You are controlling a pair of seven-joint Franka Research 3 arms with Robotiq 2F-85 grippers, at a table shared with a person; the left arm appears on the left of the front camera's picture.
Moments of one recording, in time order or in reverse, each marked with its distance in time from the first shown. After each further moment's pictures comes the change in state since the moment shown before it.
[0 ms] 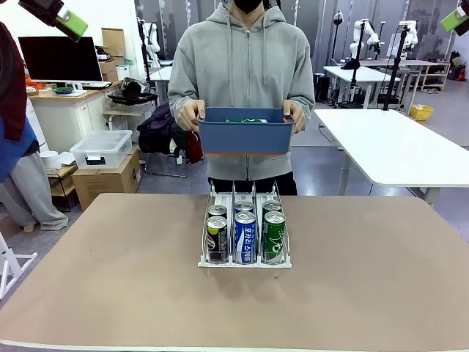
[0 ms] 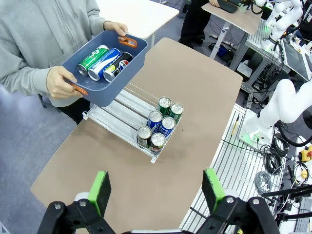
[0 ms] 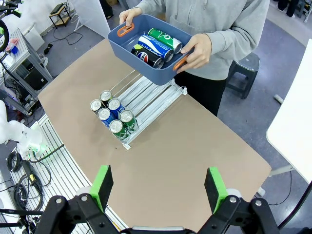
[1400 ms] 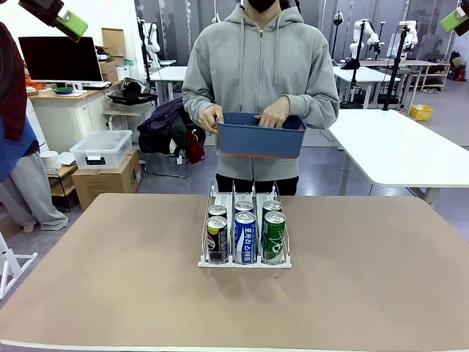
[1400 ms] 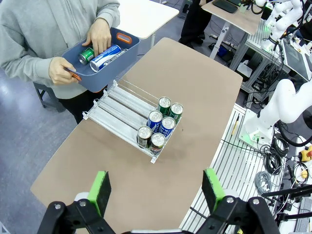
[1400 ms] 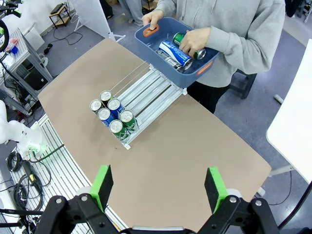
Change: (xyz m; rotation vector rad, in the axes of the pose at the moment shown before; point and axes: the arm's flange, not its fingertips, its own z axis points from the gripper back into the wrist) left arm 0.000 0.000 0.000 0.000 0.000 0.000; right arm 0.000 0.000 0.000 0.000 0.000 0.000
